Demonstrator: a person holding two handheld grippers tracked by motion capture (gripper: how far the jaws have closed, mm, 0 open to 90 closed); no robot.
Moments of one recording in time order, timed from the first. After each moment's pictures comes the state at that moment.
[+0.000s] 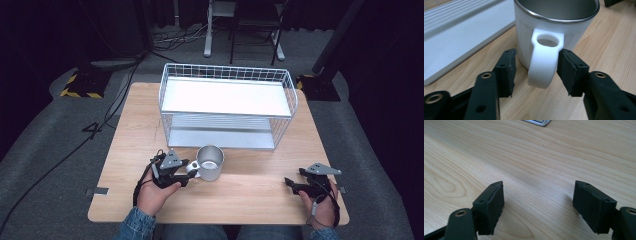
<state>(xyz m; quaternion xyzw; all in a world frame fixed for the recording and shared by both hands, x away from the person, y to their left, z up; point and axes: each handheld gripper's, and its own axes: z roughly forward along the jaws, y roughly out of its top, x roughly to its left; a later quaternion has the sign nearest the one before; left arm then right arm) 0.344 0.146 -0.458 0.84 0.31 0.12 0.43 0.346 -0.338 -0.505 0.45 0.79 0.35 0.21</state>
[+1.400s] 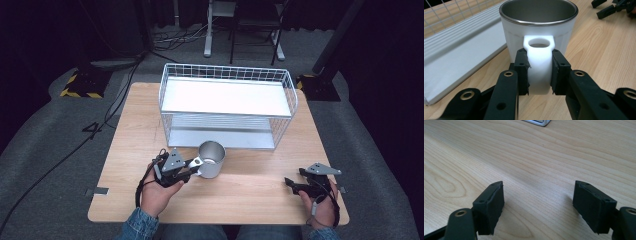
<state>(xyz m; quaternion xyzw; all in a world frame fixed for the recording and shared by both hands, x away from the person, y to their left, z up) 0.338 0.138 -0.443 0.83 0.29 0.16 0.46 0.346 -0.338 -0.505 0.45 0.79 0.35 0.21</state>
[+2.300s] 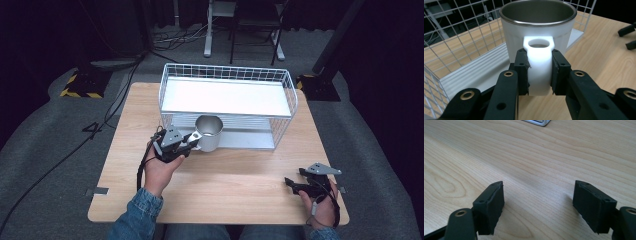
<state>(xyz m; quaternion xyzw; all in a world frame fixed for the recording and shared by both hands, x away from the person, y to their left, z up) 0.390 0.140 -0.416 0.79 0.32 0.21 0.49 0.346 -0.338 -0.505 0.45 0.79 0.36 0.21</state>
